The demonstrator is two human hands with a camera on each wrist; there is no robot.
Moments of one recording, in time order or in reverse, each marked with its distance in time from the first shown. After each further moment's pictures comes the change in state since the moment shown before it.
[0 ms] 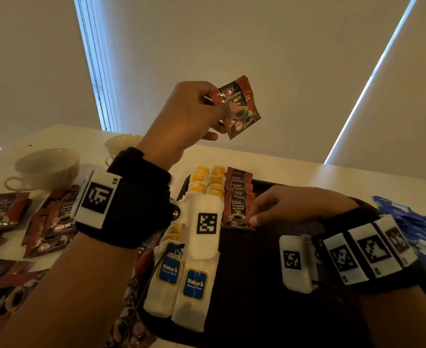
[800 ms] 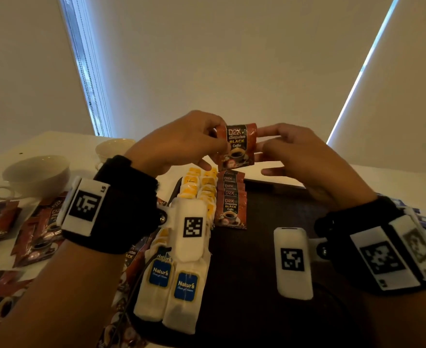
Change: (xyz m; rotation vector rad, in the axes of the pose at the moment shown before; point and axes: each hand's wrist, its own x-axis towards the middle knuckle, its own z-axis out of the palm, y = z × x) left_hand -0.008 -0.003 0.006 0.253 -0.413 -0.082; right_hand -0.028 -0.022 -0.024 0.656 0.665 -0.220
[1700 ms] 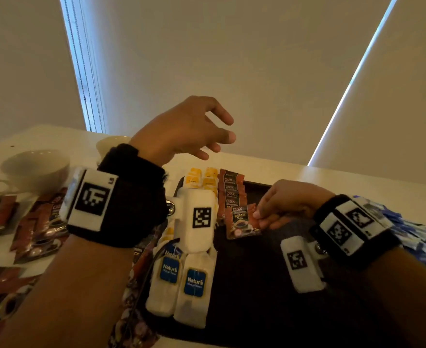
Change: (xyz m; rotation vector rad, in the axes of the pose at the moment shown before) left_hand -0.009 0.003 -0.019 -0.132 0.113 -0.024; right_hand 0.007 0.035 0.012 -0.324 -0.358 0.588
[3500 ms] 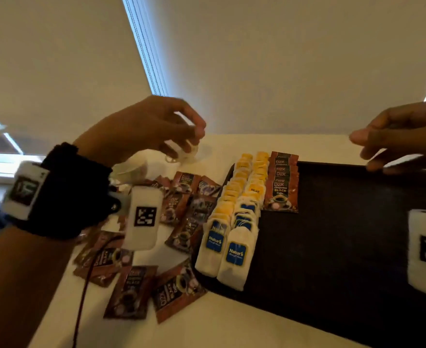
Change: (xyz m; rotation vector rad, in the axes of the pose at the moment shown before) left_hand -0.068 0.011 -0.056 0.315 0.045 -0.139; right_hand -0.071 0.030 -0.058 0.199 0.200 -0.516
